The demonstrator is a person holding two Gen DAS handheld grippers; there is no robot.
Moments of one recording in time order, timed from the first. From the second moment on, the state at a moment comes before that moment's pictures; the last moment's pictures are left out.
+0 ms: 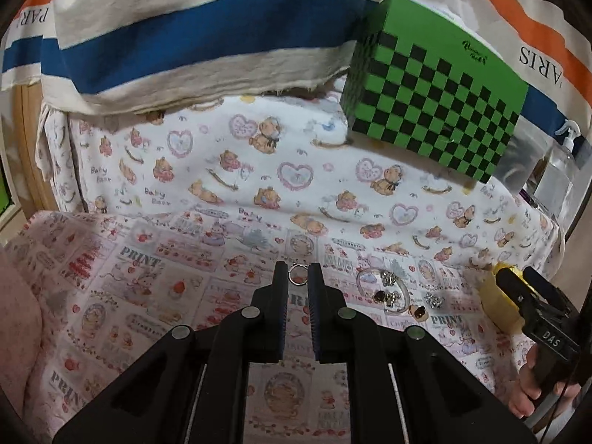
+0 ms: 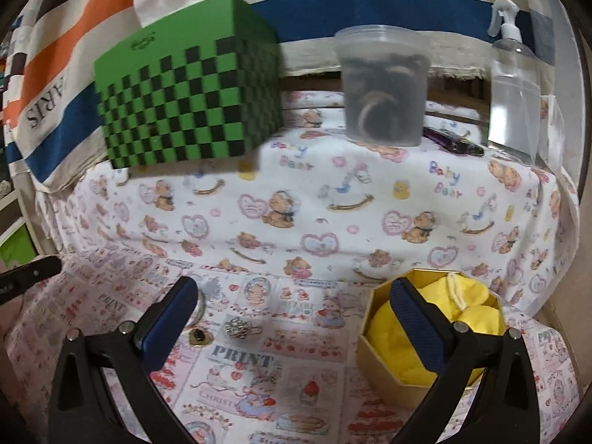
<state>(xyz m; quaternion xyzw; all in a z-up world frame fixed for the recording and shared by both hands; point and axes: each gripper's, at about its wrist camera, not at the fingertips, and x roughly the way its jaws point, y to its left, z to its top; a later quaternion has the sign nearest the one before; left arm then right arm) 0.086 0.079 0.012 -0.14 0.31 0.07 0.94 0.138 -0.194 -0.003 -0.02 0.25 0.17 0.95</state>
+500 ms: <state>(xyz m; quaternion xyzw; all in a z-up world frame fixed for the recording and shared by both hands) 0.086 0.077 0.010 -0.12 0.29 0.07 0.95 0.140 -0.211 0.001 0.04 0.25 0.17 0.95</state>
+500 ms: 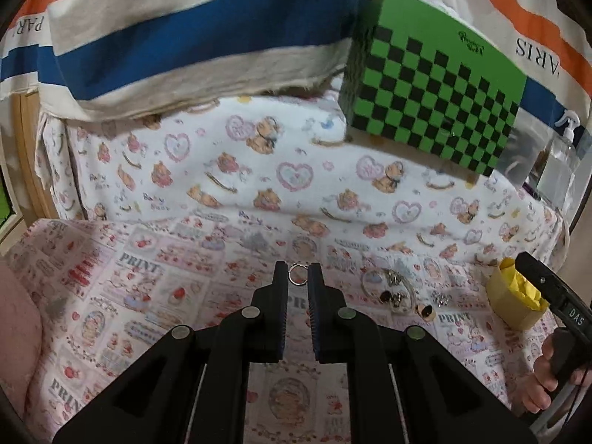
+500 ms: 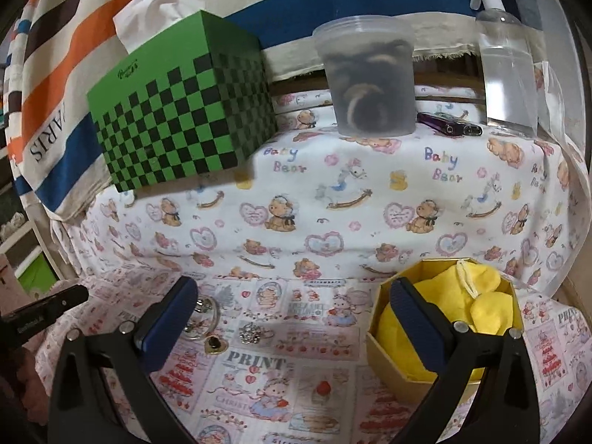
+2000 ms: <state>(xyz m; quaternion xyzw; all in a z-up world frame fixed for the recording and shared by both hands) 0.080 0.096 0.023 -0.11 0.27 0.09 0.95 0.140 -0.127 -0.006 -0.09 0.34 0.23 0.91</state>
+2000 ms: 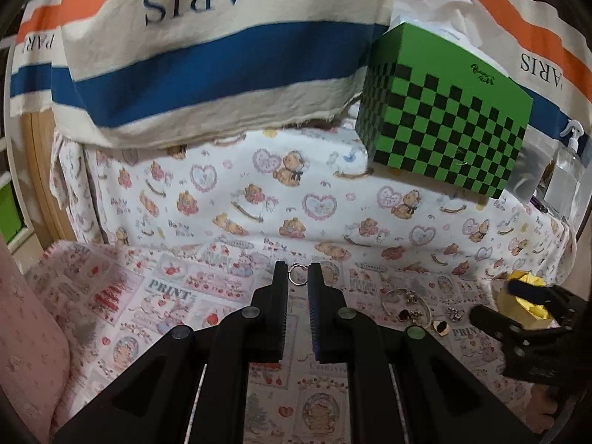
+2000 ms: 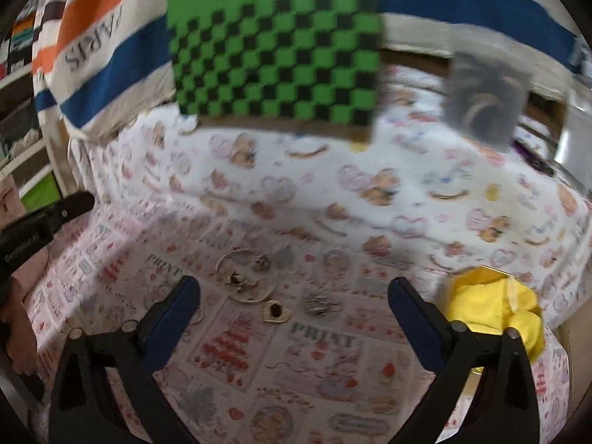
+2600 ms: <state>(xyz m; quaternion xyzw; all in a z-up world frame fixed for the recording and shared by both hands) 0.087 0.097 0.009 -0.11 0.29 0.10 0.94 0.166 -0.101 -0.063 -0.17 0.40 0.28 0.86</state>
